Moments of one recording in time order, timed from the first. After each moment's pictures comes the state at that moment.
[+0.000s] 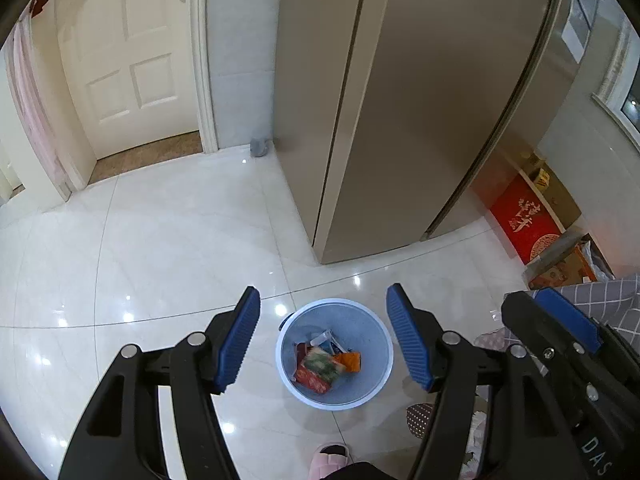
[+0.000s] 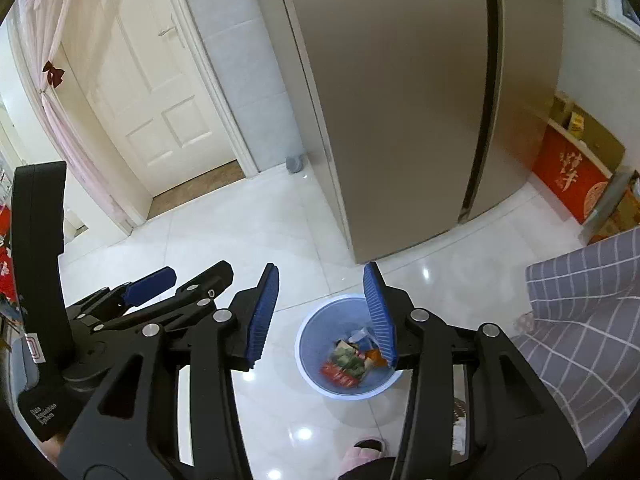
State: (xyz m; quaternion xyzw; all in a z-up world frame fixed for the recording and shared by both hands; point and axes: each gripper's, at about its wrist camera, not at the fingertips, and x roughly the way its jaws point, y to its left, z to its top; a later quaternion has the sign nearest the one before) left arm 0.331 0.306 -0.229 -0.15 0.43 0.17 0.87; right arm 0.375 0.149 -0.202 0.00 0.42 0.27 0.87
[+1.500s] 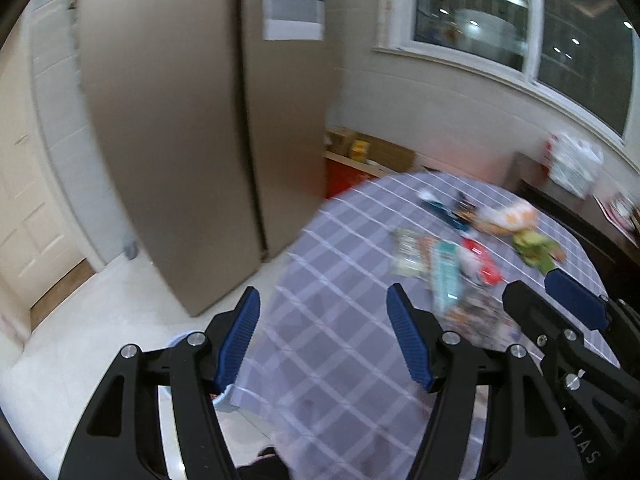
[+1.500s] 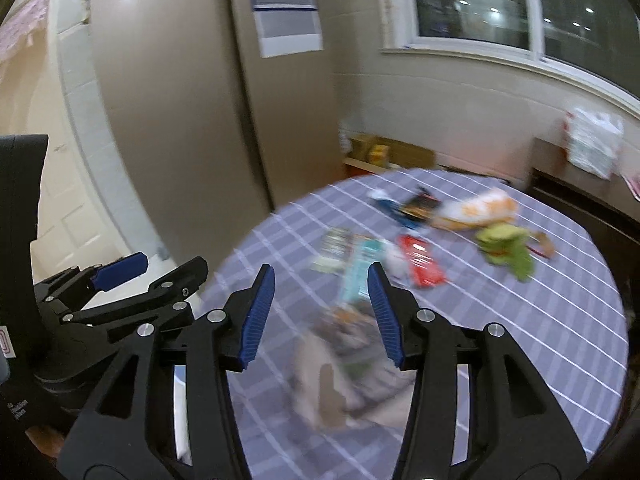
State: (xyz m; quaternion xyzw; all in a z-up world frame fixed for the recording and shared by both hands) left arm 0.237 -0.085 -0.110 0.02 0.36 -0.07 0.93; right arm 0.194 -0.207 -0.089 0.06 0.30 0.01 0.95
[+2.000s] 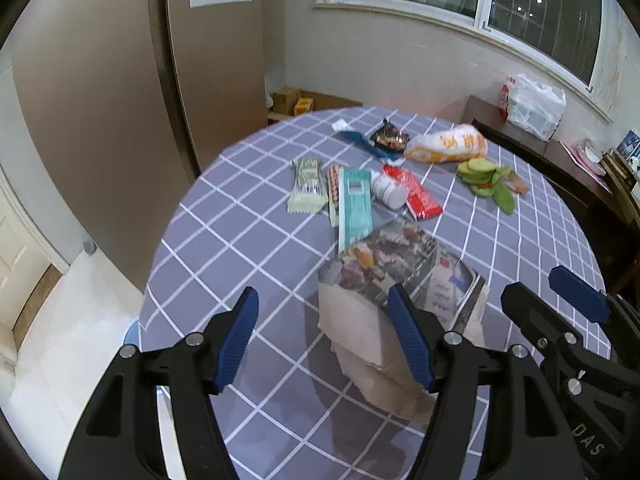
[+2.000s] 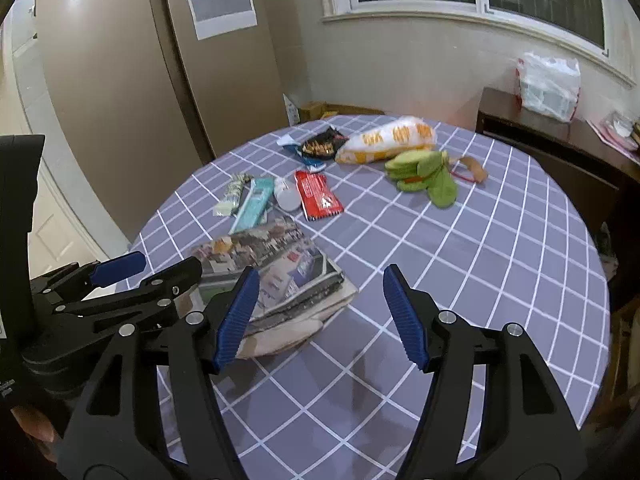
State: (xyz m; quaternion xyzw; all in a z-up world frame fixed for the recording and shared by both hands) left arm 0.231 -0.152 -0.161 0.05 0.42 -0.14 0.89; right arm 0.163 -0.279 -0.136 0.10 0.35 -0.05 0.93
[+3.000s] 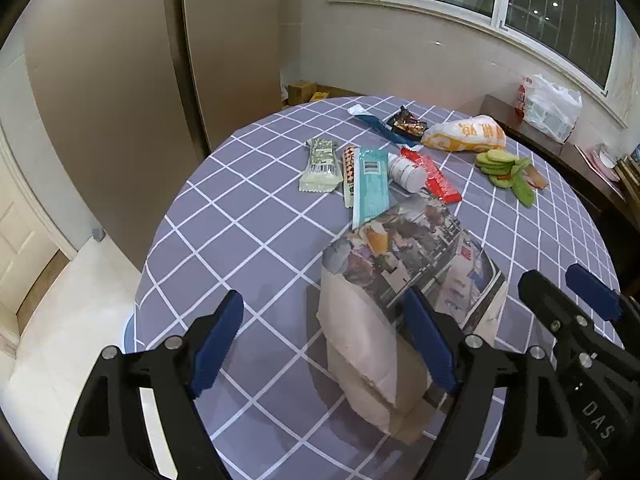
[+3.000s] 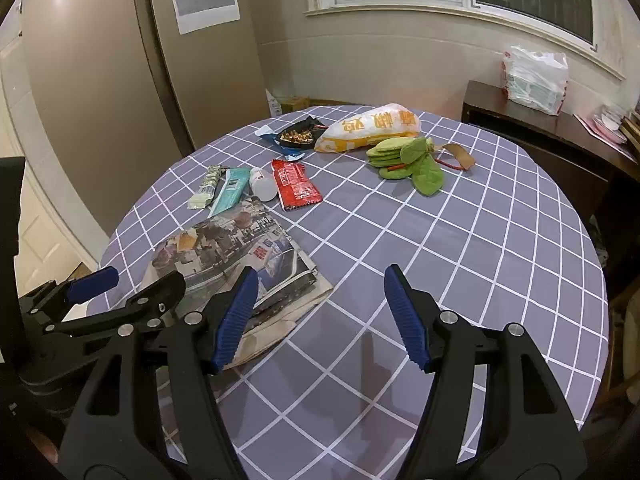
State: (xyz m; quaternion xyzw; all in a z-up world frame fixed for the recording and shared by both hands) left arm 0.230 -0.152 -0.178 0.04 0.42 -0.11 0.90; right arm 0.166 -0.285 -0.149 0.10 0.35 -0.07 0.93
